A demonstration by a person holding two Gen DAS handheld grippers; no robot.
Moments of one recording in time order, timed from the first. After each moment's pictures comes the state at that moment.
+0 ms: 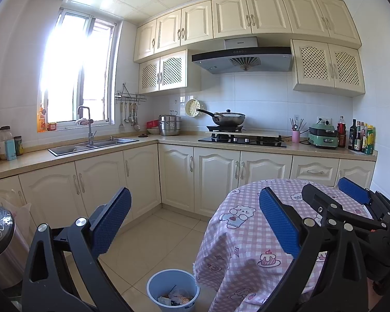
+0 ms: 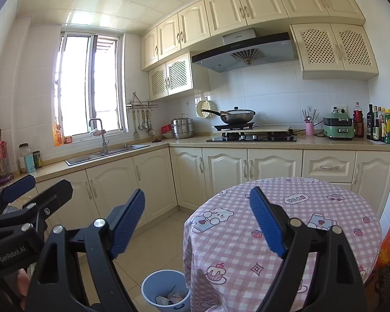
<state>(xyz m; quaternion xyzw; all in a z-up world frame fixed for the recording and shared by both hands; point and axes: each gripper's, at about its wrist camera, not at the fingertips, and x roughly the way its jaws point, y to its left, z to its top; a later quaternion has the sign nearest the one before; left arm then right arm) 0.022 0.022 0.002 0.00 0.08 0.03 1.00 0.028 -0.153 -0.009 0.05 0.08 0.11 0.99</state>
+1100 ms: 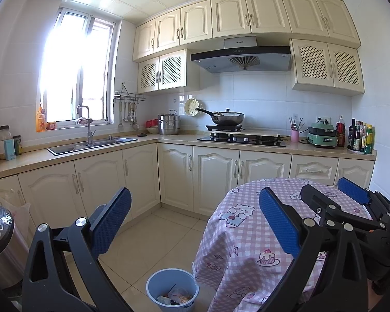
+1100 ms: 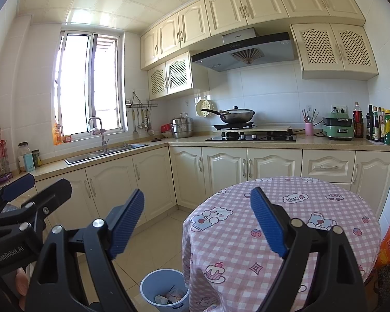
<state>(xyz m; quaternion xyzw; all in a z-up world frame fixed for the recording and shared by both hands) 0.022 0.022 0.002 0.00 0.08 0.03 1.00 0.026 -0.156 -0.016 0.04 0.08 0.10 0.99</state>
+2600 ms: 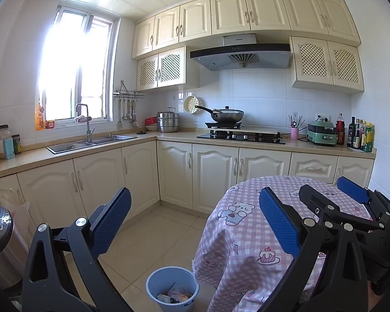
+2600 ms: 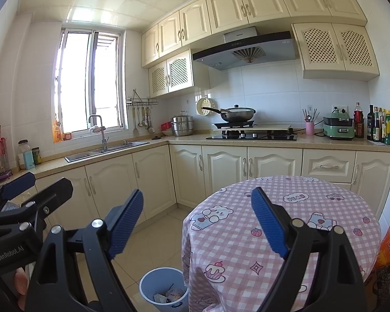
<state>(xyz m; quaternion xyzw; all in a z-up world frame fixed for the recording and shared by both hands) 0.025 0.024 0.000 0.00 0.09 0.02 1.00 0.033 -0.161 -0.015 0.04 0.09 0.11 0.99</state>
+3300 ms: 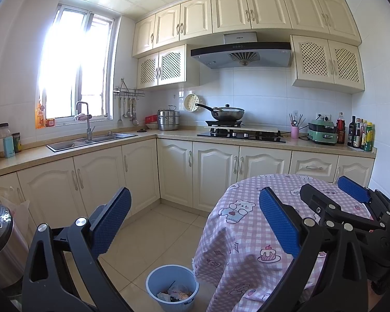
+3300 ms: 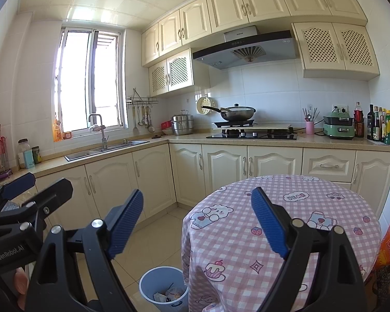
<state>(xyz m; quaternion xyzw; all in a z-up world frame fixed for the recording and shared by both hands) 0.026 0.026 -0.003 0.00 0.09 0.03 1.00 0.035 -0.164 -0.018 0.04 0.09 0.11 0.99</state>
